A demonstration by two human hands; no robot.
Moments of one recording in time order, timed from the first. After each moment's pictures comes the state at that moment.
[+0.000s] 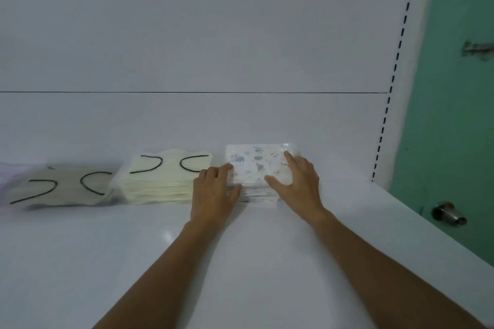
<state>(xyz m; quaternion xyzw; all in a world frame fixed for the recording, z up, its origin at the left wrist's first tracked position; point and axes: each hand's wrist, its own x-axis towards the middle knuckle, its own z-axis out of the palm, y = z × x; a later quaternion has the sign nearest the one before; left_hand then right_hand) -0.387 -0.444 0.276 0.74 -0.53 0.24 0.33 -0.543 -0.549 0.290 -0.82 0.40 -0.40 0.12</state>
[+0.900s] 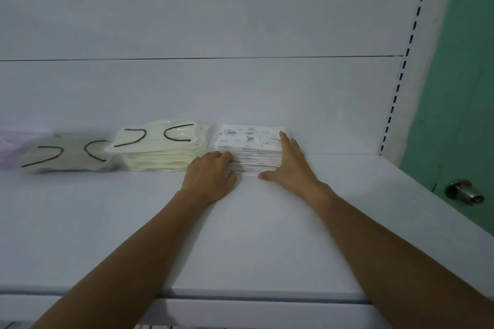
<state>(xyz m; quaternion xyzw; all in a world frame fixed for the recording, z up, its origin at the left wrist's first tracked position) -0.399 -0.432 0.271 0.78 -0.55 0.22 0.19 -0.547 -0.548 0.274 -0.85 0.35 -0.29 0.26</state>
